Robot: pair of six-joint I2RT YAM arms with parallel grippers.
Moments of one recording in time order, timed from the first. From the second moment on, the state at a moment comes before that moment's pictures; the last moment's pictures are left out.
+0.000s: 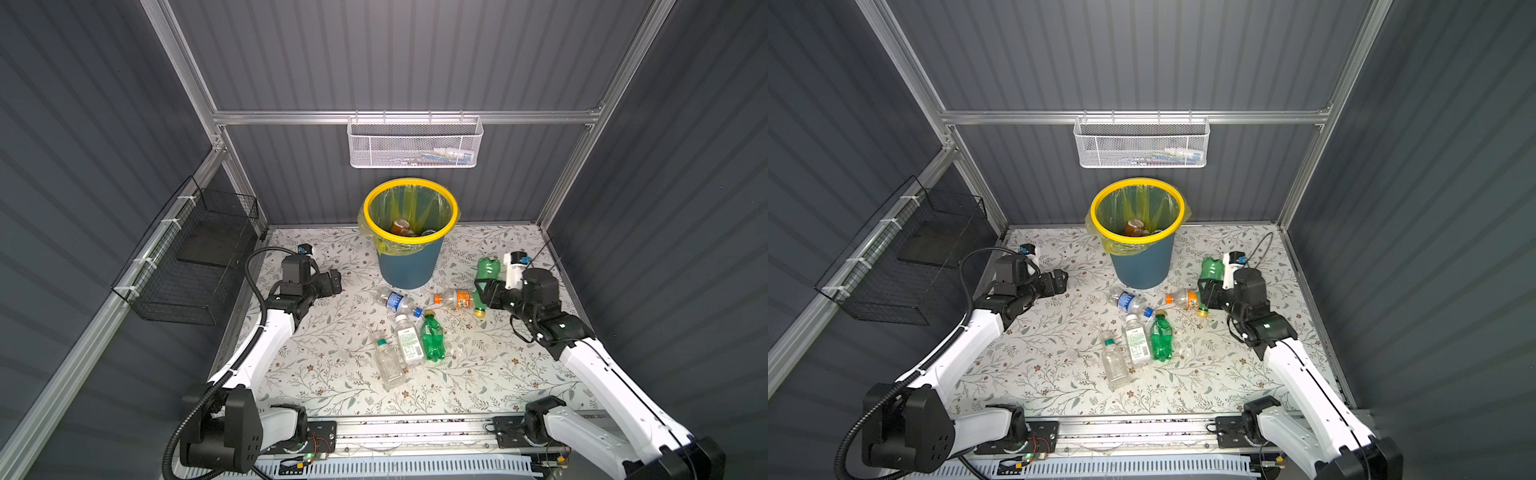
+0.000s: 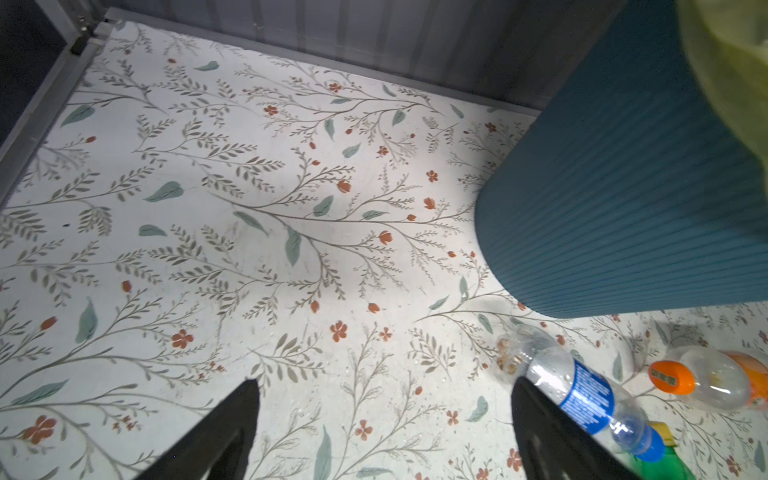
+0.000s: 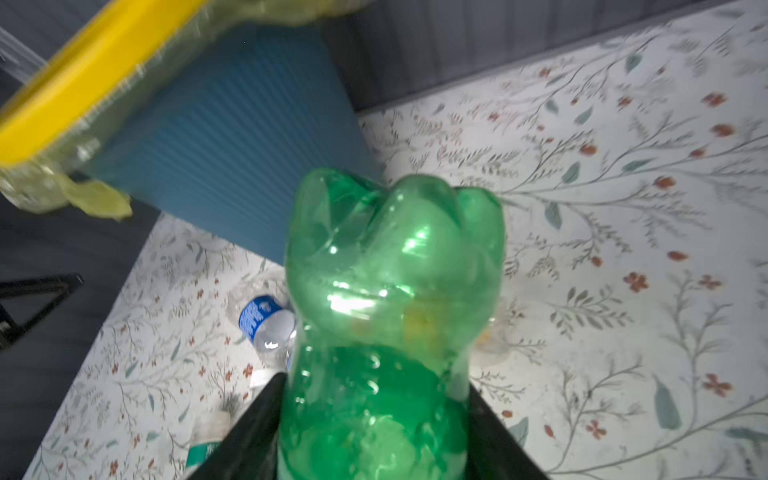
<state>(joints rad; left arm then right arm) -0.20 1.26 0.90 -0.28 0.05 -0.25 0.25 0.90 0.76 -0.29 -0.10 0.38</state>
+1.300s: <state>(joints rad) -0.99 1.09 0.80 -0.62 -0.38 -0.75 0.37 1.45 1.69 -0.52 -0.23 0.23</state>
